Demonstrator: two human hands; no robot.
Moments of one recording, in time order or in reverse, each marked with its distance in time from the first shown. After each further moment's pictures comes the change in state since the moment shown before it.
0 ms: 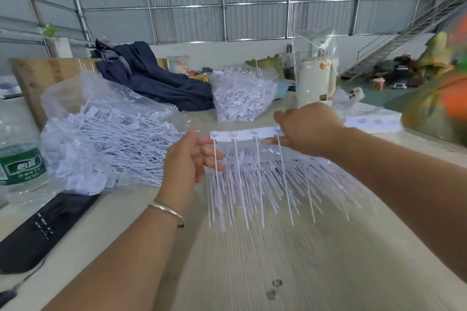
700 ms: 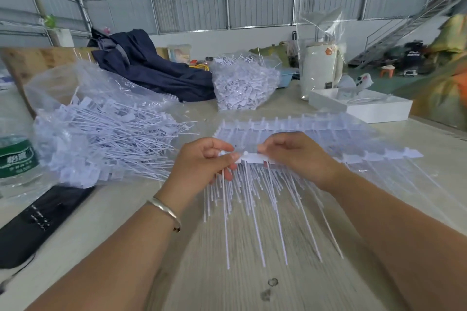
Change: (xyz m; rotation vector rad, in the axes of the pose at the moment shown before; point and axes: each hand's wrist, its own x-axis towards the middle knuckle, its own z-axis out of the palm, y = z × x) left_hand -0.010 -0.017 0.007 0.383 -0.216 0.045; right_hand -0.040 -0.052 0.034 1.728 -0.027 0.271
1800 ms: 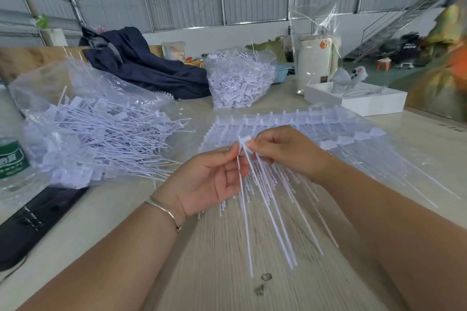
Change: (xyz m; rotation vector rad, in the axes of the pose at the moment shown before) left_hand -0.007 0.005 0.013 -0.698 -0.485 -0.421; right_hand -0.006 -0.021 0.005 -0.091 -0.041 -0.013
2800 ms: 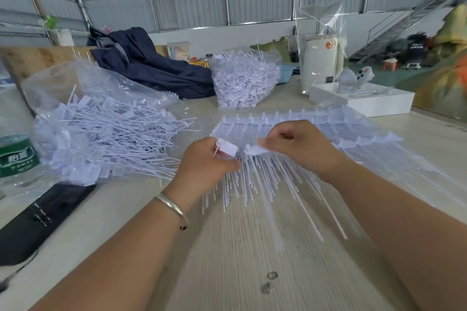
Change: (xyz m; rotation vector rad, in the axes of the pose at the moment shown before) left_hand 0.005 0.005 -0.005 1.066 0.649 0.380; right_hand 0.005 0.015 -0.006 0.000 0.165 0.038
